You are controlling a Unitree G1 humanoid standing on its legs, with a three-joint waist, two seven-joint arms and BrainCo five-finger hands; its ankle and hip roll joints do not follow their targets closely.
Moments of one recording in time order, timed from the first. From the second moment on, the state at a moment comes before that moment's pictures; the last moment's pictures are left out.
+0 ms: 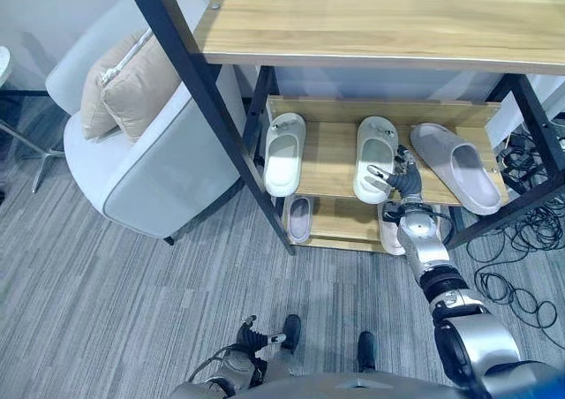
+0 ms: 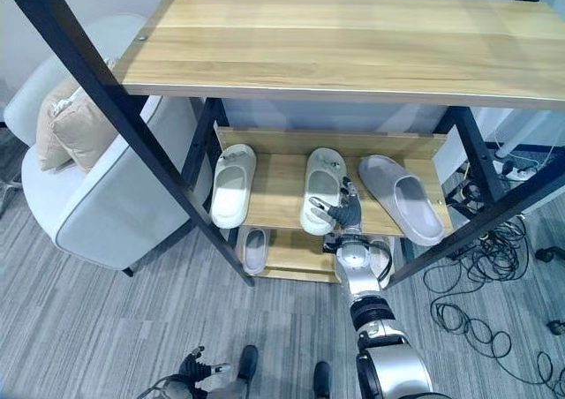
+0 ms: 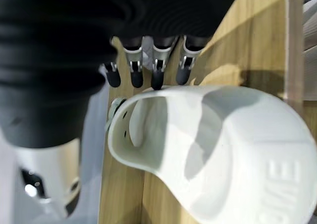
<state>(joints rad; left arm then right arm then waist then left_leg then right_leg) -0.14 0.04 -0.18 1.41 0.09 -0.20 0.25 -0.52 -0.14 0.01 0.75 0.07 -0.22 -0.25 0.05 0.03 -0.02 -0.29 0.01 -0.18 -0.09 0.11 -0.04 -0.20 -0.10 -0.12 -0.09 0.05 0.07</state>
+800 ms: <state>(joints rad) -0.14 0.03 -0.18 1.41 0.09 -0.21 0.25 -0.56 -0.17 0.04 0.82 0.05 -0.25 -0.30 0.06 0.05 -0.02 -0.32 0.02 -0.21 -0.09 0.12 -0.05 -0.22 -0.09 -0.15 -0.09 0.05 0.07</state>
